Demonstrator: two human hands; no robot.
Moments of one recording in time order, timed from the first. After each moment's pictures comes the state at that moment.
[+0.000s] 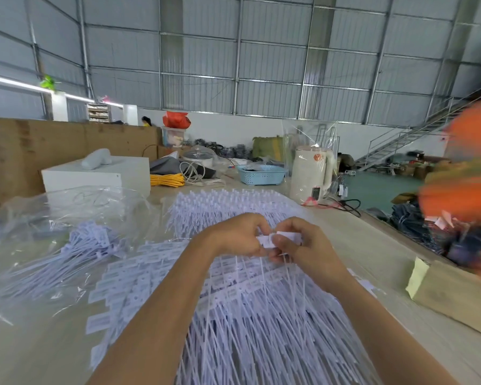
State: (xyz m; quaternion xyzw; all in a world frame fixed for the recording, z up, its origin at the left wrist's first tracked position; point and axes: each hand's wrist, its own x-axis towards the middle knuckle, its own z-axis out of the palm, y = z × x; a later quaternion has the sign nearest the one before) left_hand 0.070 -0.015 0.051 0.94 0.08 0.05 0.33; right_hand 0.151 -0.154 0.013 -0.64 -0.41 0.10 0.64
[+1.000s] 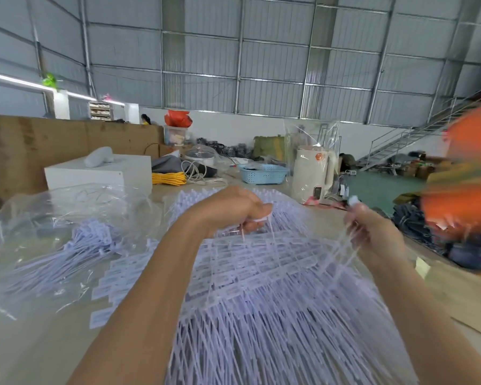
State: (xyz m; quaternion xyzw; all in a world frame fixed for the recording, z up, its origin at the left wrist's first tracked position) left_hand 0.043 -0.013 0.086 0.88 0.09 0.12 0.44; right_hand 0.207 -0.209 0.033 -0.47 -0.15 0.11 0.87
